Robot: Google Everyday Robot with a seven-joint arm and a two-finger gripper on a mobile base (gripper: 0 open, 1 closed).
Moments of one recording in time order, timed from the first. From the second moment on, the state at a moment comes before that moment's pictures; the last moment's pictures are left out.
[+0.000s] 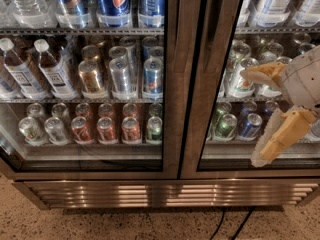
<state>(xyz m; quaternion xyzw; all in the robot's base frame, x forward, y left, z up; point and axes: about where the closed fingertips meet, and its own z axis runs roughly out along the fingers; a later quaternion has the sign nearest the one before) 0.406 -0.160 0.937 -0.62 0.69 0.18 0.31</state>
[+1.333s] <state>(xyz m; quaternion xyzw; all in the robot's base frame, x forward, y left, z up) 0.362 -0.071 1.024 -0.69 0.52 0.31 0.39</state>
